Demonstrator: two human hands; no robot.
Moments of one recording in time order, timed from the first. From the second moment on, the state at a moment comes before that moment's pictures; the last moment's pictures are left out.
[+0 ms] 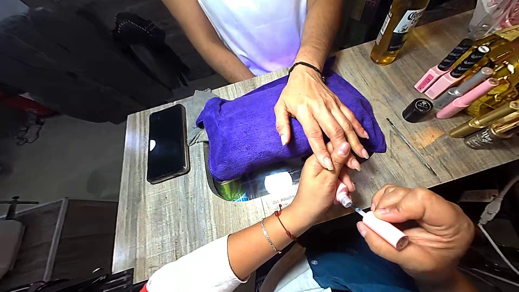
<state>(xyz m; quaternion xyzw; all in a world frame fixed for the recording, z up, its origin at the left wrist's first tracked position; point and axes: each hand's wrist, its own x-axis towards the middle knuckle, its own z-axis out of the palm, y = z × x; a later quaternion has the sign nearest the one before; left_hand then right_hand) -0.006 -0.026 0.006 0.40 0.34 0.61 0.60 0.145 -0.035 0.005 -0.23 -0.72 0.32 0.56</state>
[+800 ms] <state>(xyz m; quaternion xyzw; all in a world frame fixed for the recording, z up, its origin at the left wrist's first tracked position) -0.008 -0.026 0.006 0.42 0.36 0.60 0.58 0.143 -0.034 0.001 -0.25 -0.71 0.33 0.57</state>
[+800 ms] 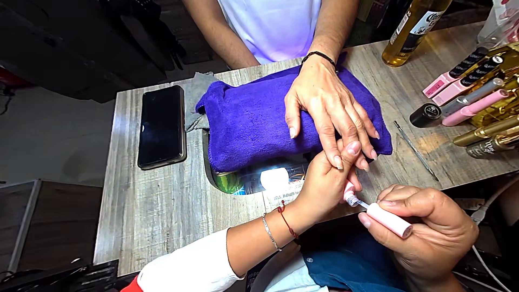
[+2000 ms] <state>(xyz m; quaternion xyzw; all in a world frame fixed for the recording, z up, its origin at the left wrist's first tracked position) -0.023 -0.021 0.006 0.46 0.29 0.62 0.56 0.122 -0.003 0.023 -0.22 -0.73 0.28 0.59</state>
